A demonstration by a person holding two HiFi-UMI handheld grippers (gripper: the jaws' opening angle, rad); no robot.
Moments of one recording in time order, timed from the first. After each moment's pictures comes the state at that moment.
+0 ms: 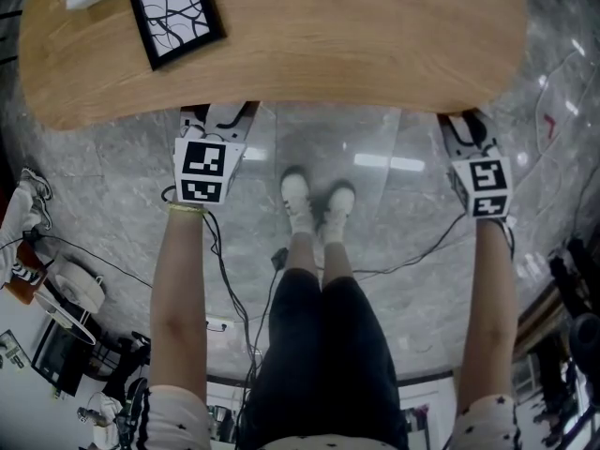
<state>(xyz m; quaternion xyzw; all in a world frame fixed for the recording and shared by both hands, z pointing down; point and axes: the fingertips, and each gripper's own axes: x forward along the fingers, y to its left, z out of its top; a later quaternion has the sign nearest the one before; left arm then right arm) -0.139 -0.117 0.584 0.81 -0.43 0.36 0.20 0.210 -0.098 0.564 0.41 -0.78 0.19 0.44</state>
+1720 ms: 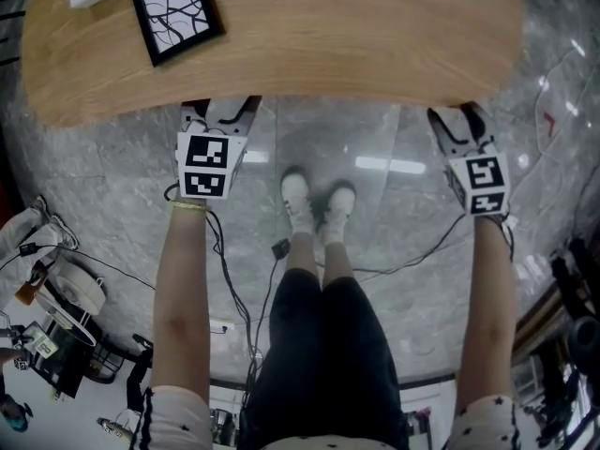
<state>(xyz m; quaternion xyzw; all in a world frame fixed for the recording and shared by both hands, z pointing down) -0.139 -0.117 0.584 0.80 -0.43 0.37 0.20 0.201 -0.093 0.561 0.40 -0.79 0.18 0.43</state>
